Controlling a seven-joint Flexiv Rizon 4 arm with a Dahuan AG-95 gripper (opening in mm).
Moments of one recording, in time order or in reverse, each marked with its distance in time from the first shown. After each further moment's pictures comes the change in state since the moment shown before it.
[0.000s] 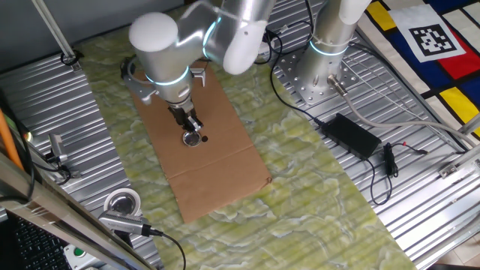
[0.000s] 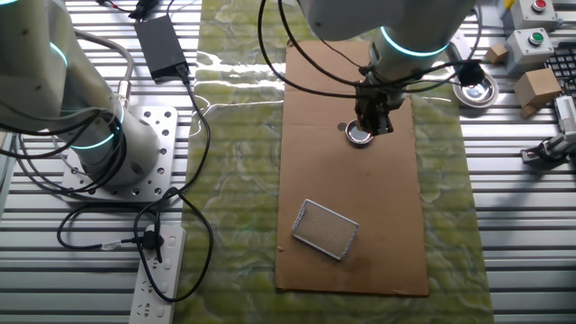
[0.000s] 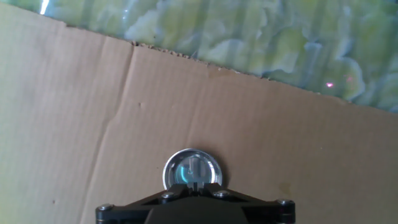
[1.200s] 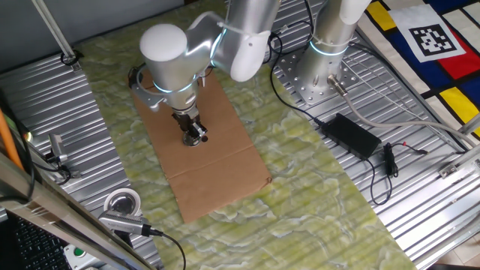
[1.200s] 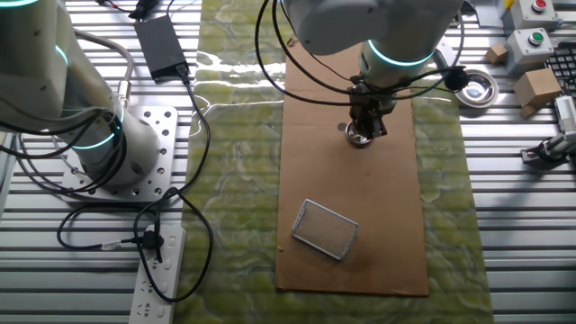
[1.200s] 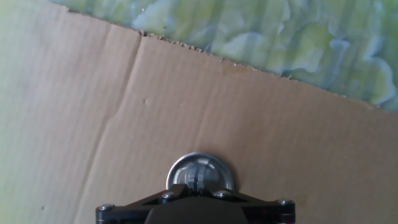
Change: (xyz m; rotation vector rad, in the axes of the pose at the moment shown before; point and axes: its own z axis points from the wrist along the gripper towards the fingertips) arm 0.000 0.004 0.028 0.007 -0.017 -0.017
